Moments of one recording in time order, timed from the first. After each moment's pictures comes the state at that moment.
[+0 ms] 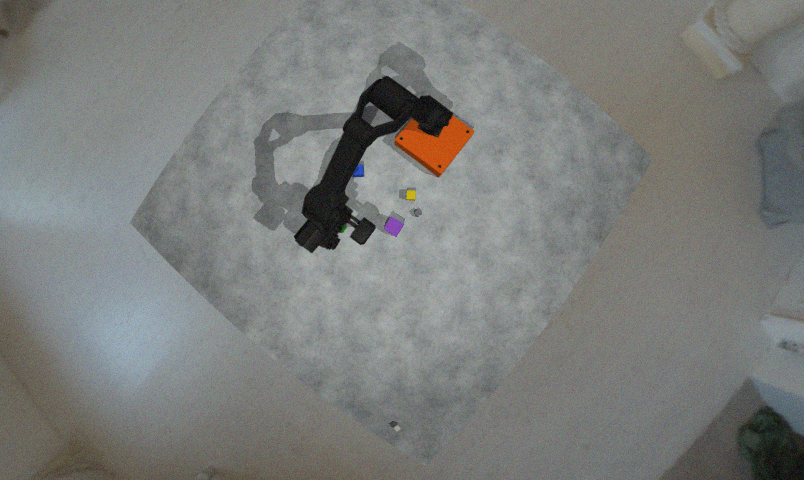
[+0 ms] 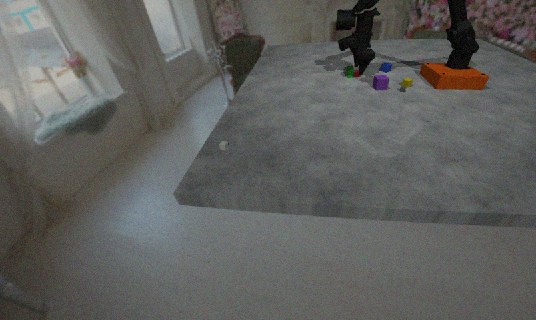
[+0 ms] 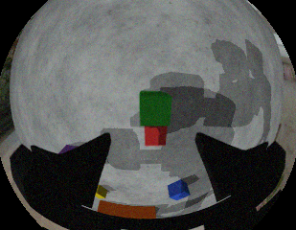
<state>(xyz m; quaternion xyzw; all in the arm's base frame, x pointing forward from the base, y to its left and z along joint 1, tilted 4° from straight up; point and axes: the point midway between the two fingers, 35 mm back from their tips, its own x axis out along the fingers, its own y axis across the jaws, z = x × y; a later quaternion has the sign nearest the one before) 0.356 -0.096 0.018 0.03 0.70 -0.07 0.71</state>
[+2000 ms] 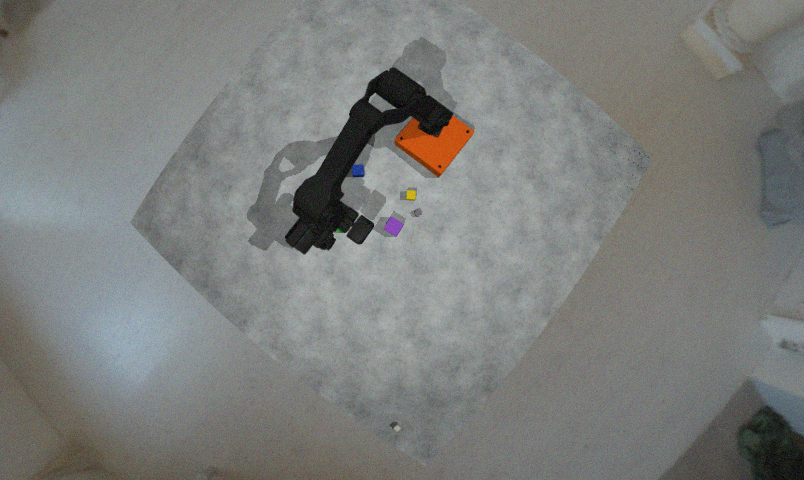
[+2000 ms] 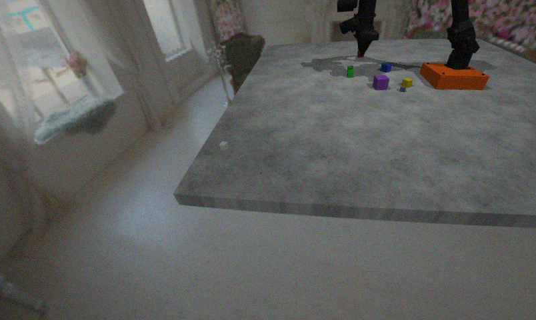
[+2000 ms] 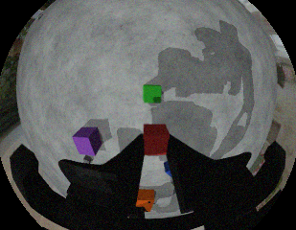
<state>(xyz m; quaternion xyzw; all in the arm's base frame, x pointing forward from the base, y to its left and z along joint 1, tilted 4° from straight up) 0.354 -0.091 0.080 0.03 0.71 -0.07 0.70</state>
